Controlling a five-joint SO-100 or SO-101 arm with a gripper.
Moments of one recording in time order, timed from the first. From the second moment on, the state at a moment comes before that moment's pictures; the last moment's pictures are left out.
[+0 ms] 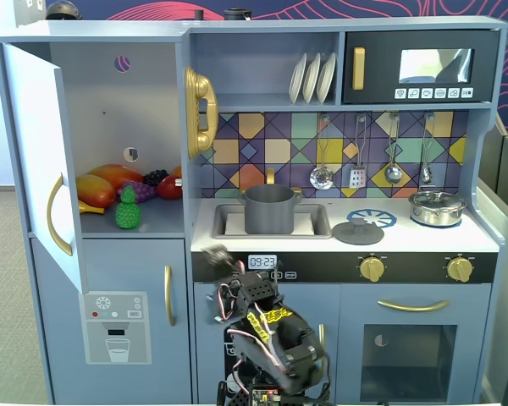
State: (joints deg) arm -39.4 181.5 163.5 51.9 -92.5
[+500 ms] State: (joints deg) arm -53.9 164.6 152.0 9.7 -95.4
